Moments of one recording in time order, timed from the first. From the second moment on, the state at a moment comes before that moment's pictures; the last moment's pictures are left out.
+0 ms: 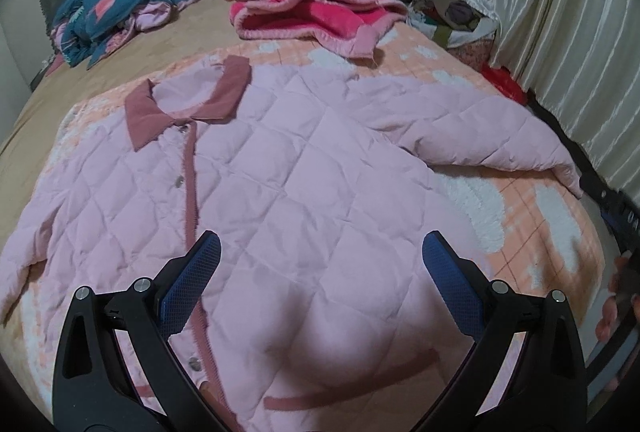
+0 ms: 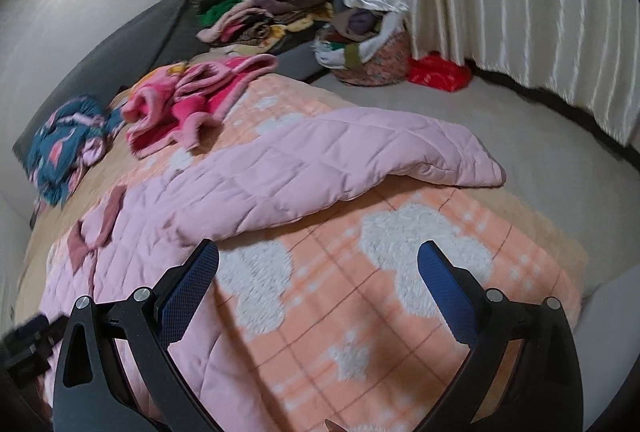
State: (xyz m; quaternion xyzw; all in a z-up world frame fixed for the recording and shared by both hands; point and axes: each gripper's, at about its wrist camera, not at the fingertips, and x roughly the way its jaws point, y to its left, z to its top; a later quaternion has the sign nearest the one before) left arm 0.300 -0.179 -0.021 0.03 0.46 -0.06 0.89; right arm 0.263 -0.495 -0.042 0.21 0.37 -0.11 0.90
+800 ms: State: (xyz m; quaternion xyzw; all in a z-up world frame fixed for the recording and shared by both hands) left arm 0.338 -0.161 -0.050 0.04 0.48 -0.03 0.88; right arm 0.345 -0.618 -0.133 0.48 0.35 -0.19 0.78
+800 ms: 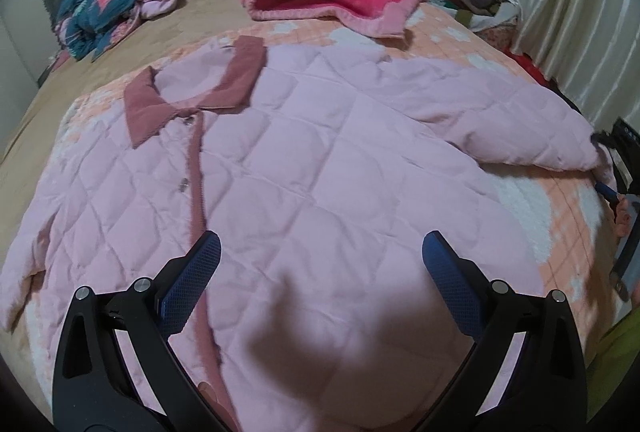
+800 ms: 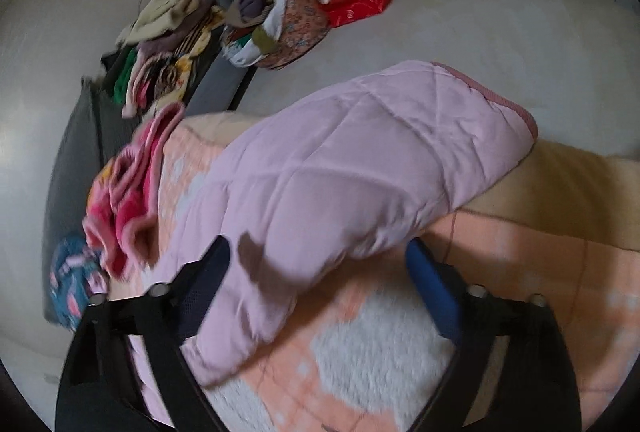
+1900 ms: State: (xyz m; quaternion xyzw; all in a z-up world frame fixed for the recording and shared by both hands) left arm 0.308 -0.069 0.059 -0.04 0.41 -0.02 0.91; right arm 0.326 -0.437 0.109 0.12 0.21 0.01 0.97
